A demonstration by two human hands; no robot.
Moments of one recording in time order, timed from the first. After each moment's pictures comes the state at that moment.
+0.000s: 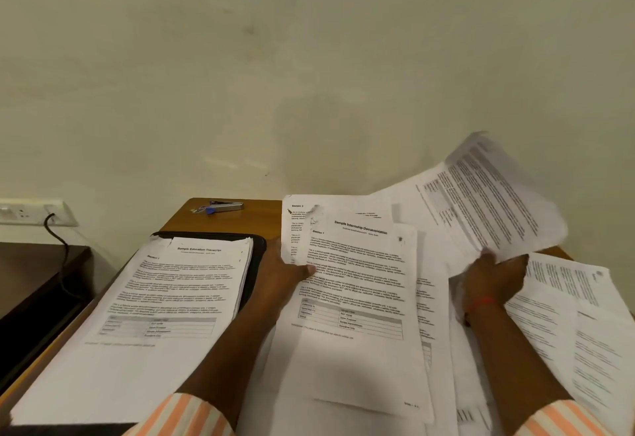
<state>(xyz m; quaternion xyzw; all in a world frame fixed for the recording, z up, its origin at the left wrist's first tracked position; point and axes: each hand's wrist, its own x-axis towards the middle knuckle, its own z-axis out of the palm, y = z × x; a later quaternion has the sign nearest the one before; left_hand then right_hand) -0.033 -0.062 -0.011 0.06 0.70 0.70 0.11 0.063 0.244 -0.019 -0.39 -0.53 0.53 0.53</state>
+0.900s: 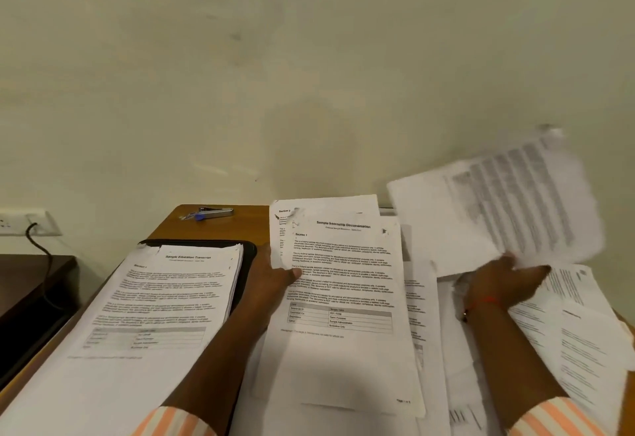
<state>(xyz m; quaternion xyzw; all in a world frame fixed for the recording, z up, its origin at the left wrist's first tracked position) -0.027 -0.062 -0.003 0.07 0.69 0.72 0.12 0.069 0.266 -0.015 -0.40 -0.41 0.55 0.60</state>
